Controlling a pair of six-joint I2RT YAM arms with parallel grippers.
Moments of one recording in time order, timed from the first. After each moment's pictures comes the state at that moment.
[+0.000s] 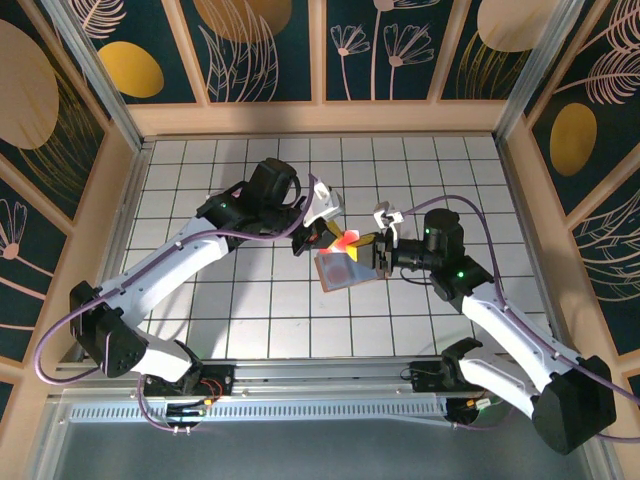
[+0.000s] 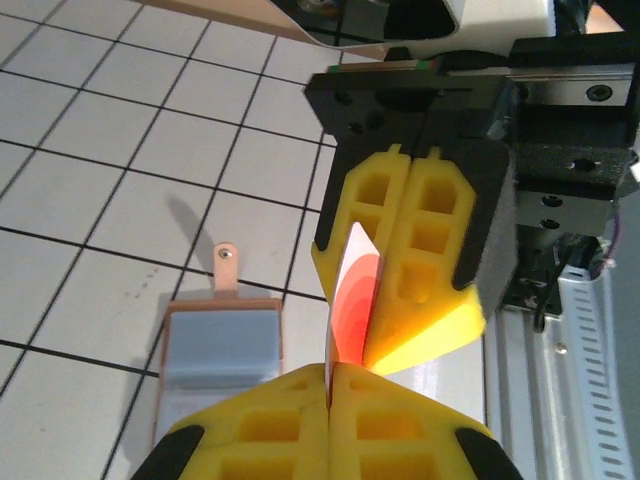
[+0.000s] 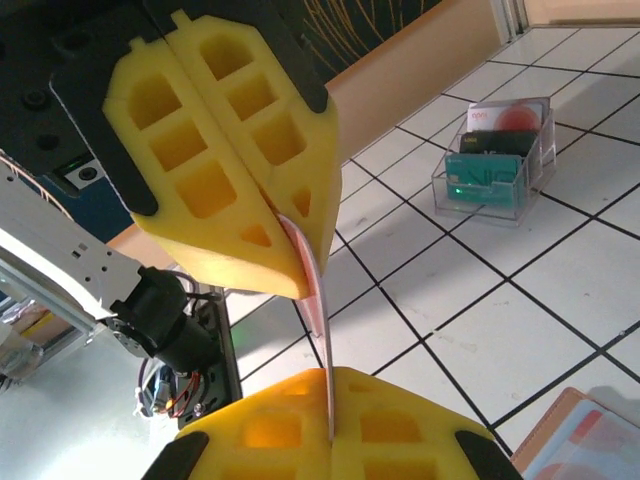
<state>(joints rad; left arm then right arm) -0.74 1.45 1.37 -0.62 0.61 0.28 0.49 0.94 0.62 0.05 -0.84 0.27</state>
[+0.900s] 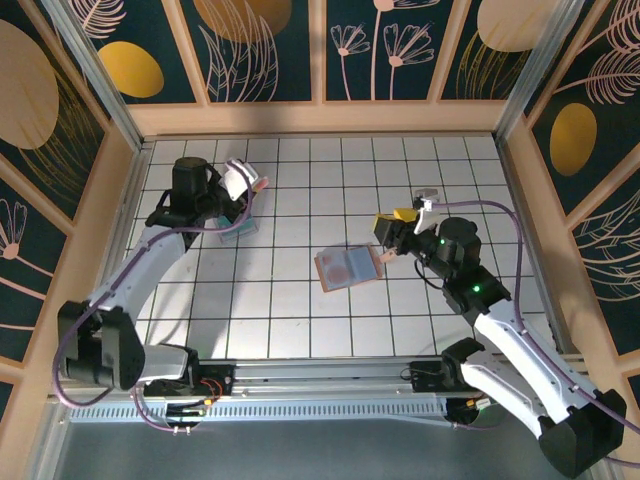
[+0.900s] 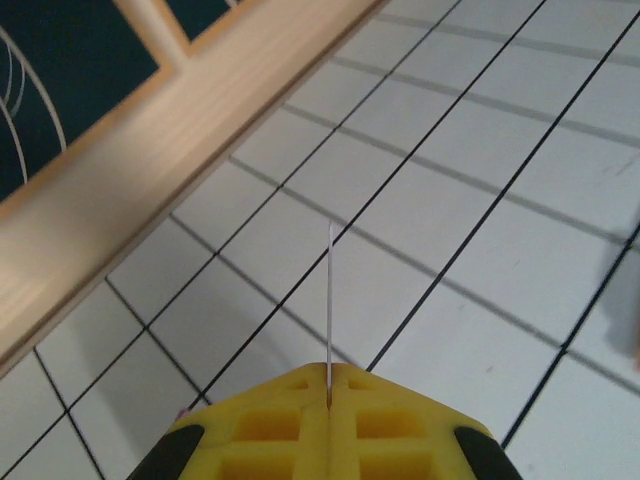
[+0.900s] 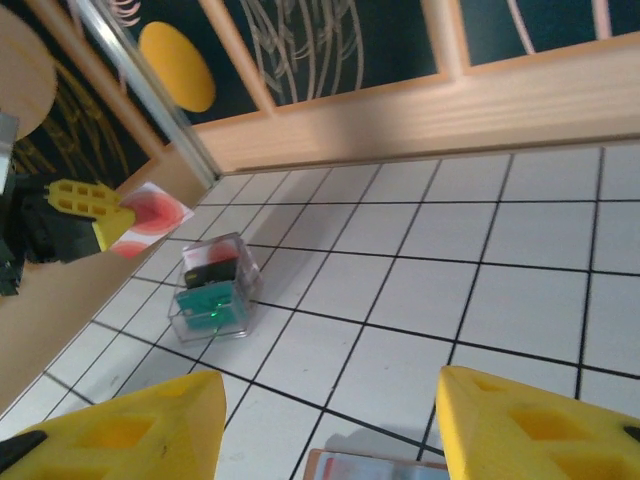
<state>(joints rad) -0.20 1.37 1.02 -0.20 0.41 0.56 0.50 0.77 0.62 -0.05 -0.13 0.37</state>
